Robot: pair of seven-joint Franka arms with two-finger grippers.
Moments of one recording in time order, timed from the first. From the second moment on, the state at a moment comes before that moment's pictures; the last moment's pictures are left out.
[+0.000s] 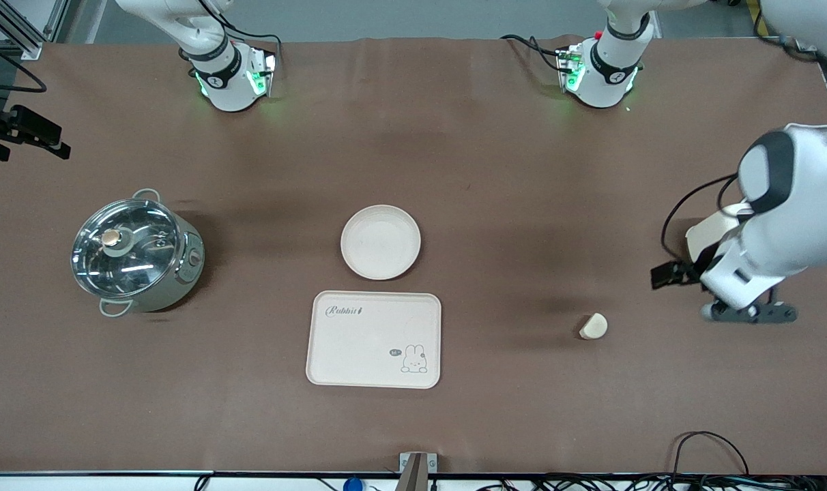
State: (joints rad) left arm 0.04 0.41 -0.14 -1.61 0.01 2.03 -0.07; right arm 0.01 -0.08 -0.08 -1.59 0.02 1.45 -0.09
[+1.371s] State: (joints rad) left arm 0.00 0.76 -0.17 -1.60 0.00 2.40 -0.33; right arm 0.01 -0.08 -0.09 -1.59 0.02 1.45 -0.08
